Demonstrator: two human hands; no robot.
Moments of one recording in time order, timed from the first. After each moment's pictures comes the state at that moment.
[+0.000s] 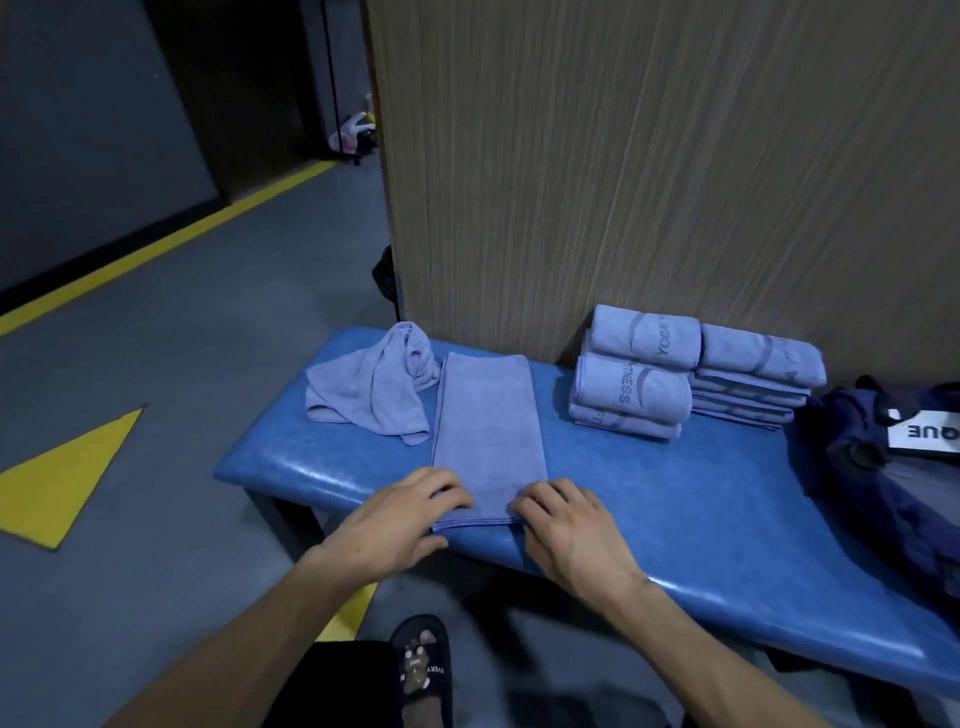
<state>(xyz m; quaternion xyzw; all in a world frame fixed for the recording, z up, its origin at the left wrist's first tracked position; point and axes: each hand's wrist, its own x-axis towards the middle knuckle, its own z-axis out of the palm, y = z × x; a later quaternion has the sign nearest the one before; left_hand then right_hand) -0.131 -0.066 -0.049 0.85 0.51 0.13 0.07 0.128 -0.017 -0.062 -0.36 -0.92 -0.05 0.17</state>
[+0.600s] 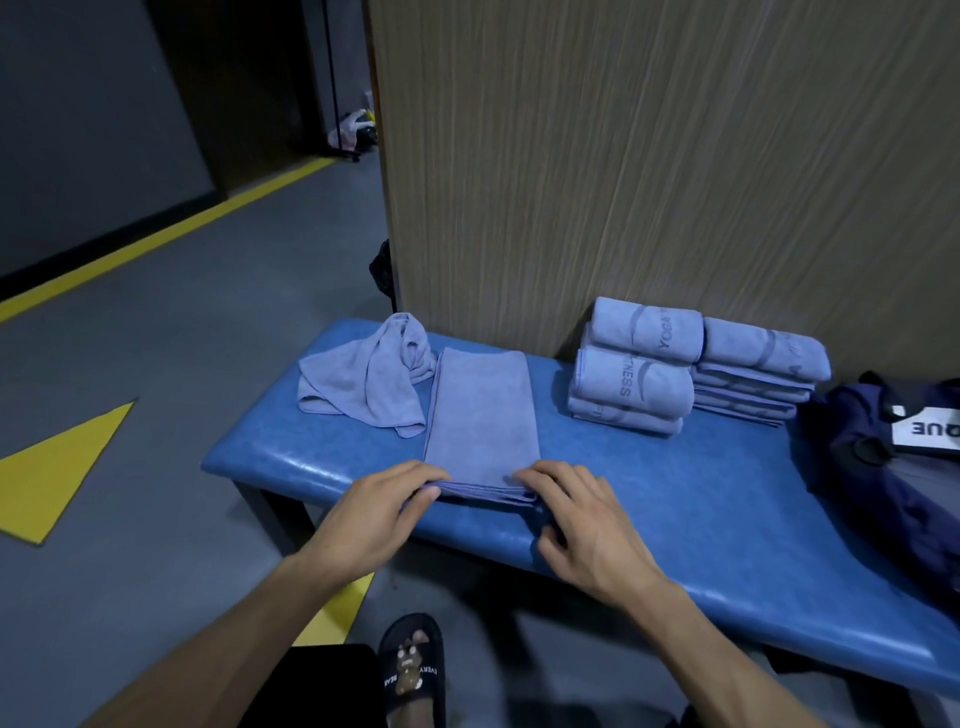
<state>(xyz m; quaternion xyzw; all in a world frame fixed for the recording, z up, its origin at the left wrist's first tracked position) -0.136 -0.075 -0.064 0.74 0.59 0.32 0.10 0.146 -0.013 -0.055 -0.35 -0.91 0.05 0.21</state>
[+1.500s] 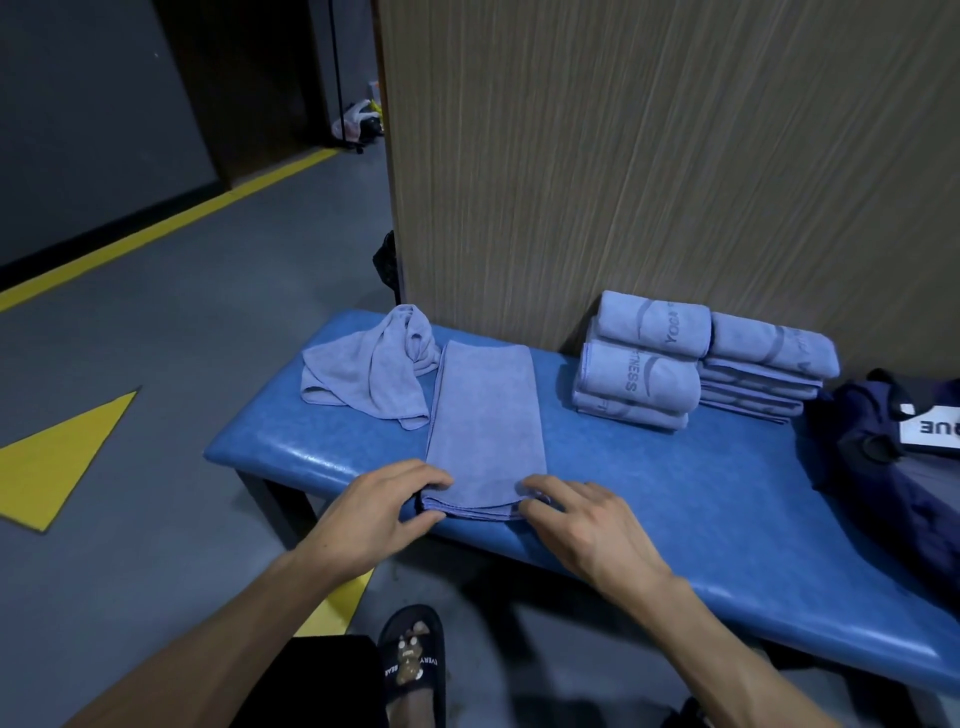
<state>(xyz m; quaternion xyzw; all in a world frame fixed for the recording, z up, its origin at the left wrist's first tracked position) -0.142 -0.082 -0.065 0.76 0.56 0.30 0.11 0.146 -0.009 -0.065 -0.25 -0.93 -0.09 0.24</state>
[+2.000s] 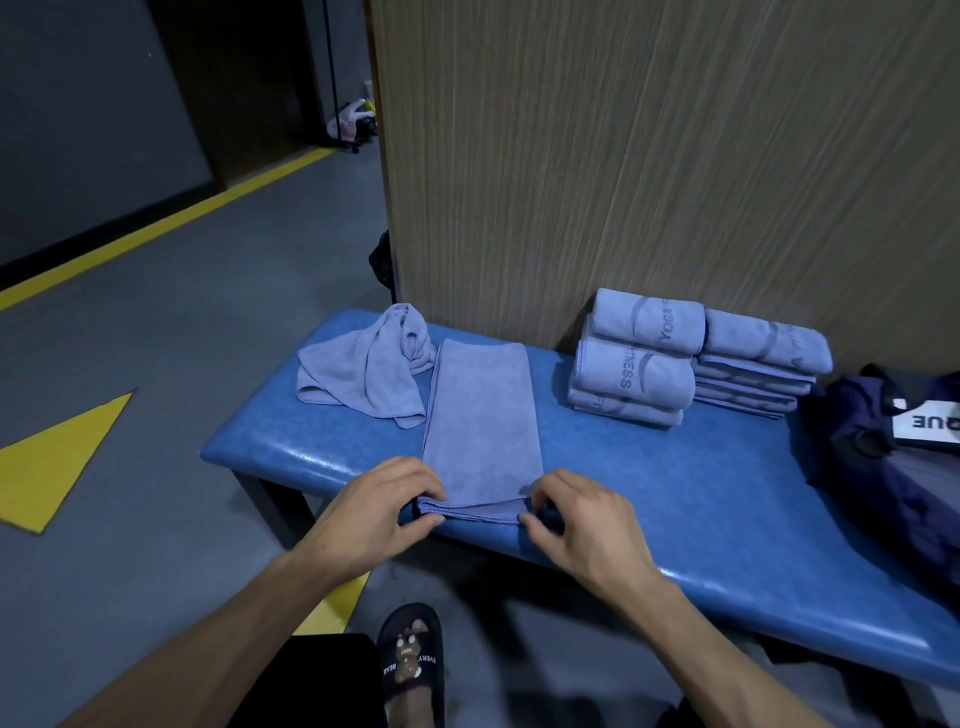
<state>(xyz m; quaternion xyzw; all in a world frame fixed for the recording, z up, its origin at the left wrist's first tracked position) -0.140 -0.080 -0.066 0.79 0.54 0.29 0.08 0.143 -0.022 -0.058 -0.41 -0.88 0.05 0.25</state>
